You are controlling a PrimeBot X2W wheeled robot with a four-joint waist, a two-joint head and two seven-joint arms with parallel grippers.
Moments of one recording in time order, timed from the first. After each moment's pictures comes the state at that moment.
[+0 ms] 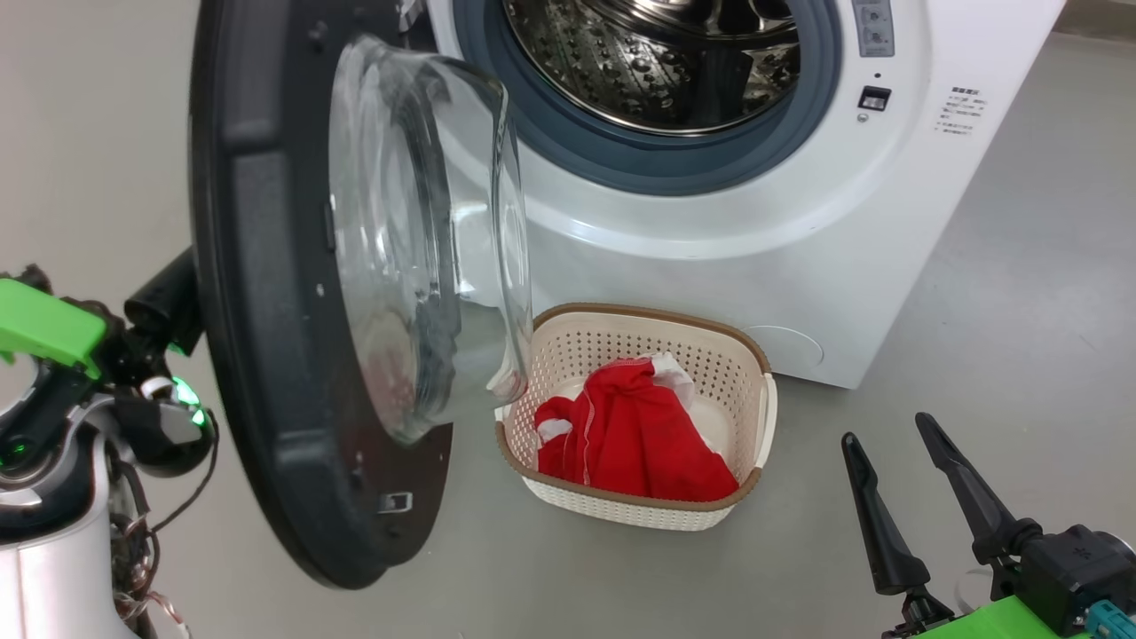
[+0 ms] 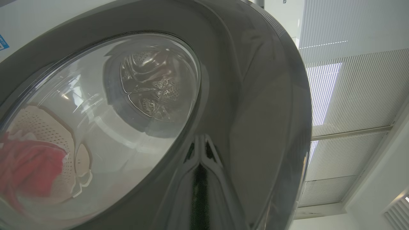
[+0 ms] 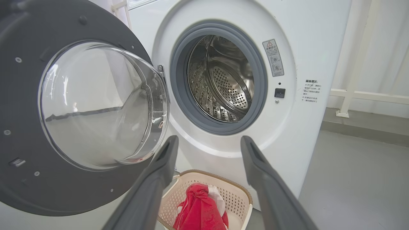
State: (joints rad) left arm -0.59 0.08 0.26 0.23 -1.49 0.26 0.69; right arm 0.16 -0.04 0.01 -0.19 0.20 0.13 -0.10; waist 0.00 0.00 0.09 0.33
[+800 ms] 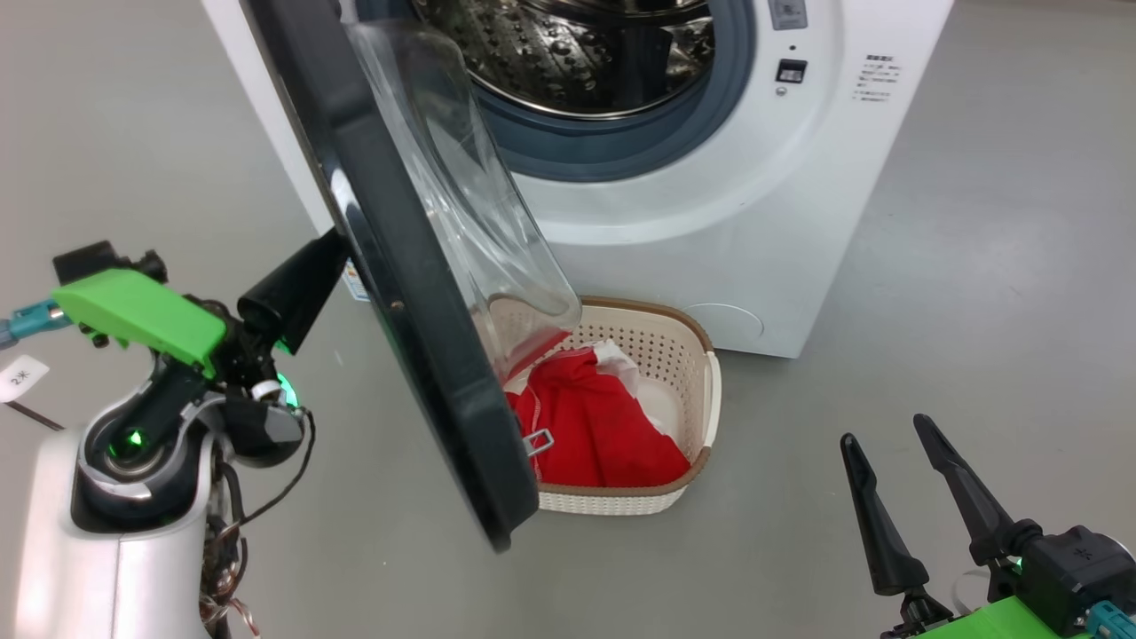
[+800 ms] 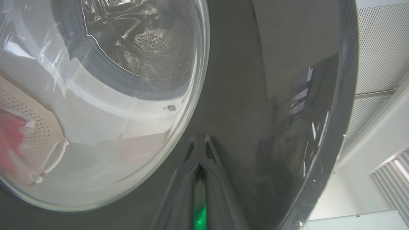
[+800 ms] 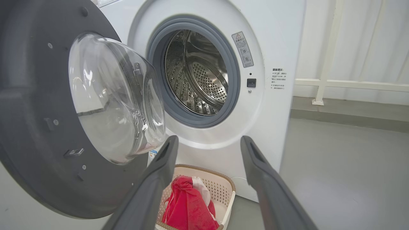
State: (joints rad) left arm -0.58 0.04 0.10 0.20 -1.52 0.24 0.62; right arm 0.16 -0.04 0.02 -0.19 0.22 0.13 -0.10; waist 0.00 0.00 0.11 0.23
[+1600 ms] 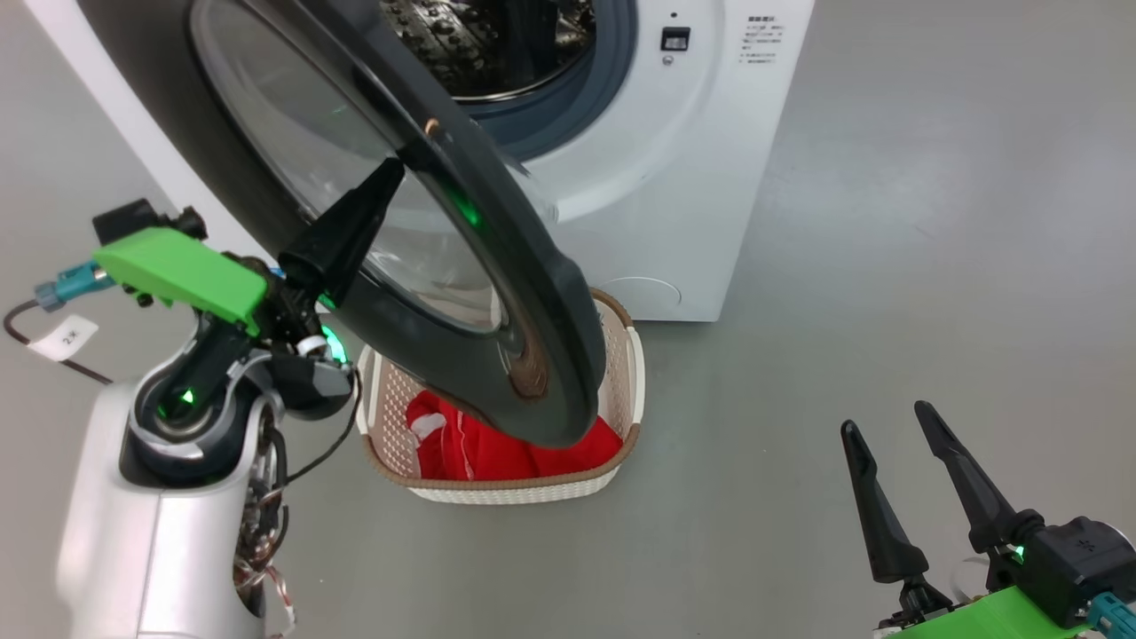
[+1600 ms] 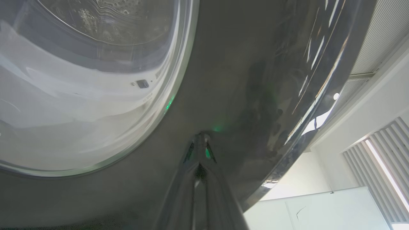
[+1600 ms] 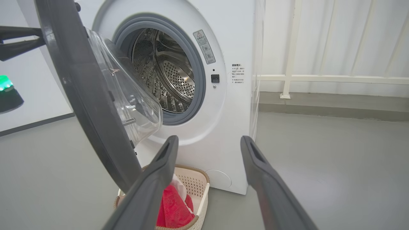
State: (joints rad) left arm -0.66 0.03 -0.01 0.25 -1.63 0.19 0.48; right arm 0.13 -0.04 0.02 -0.17 0.22 0.13 -0.12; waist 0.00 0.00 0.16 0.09
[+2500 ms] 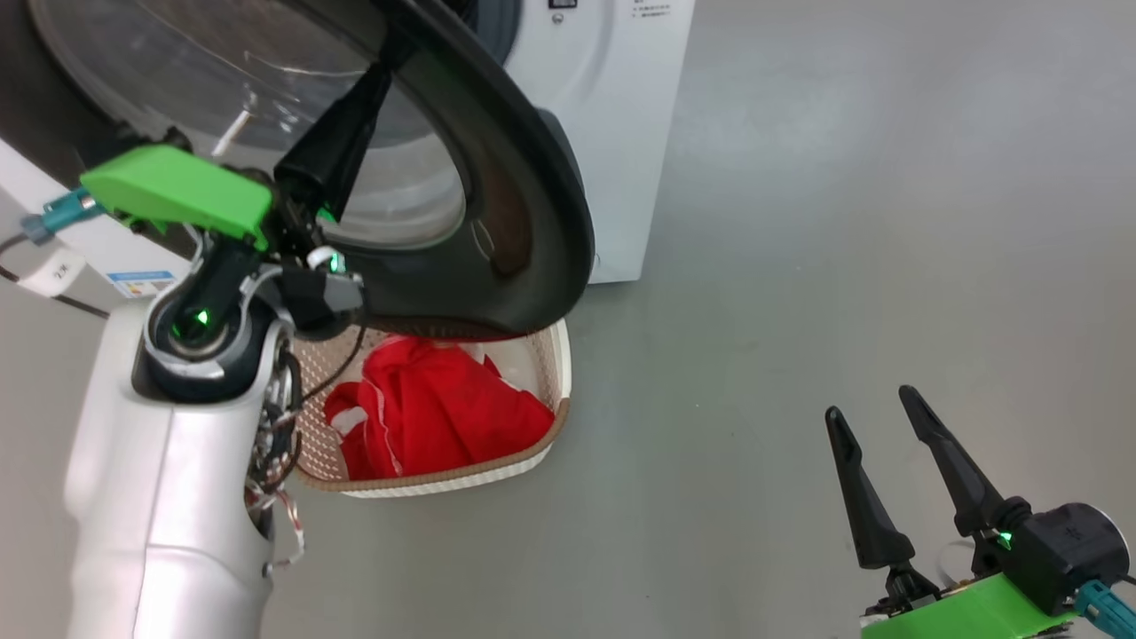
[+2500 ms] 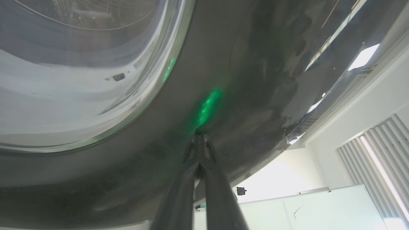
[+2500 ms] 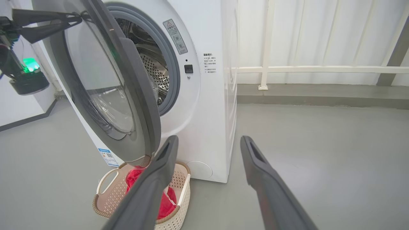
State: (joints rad) left arm -0.83 0.03 -0.06 0.39 -1.64 0.13 0.35; right arm 0.10 -0.04 0.04 -0.16 0.22 0.13 -0.14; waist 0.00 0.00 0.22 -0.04
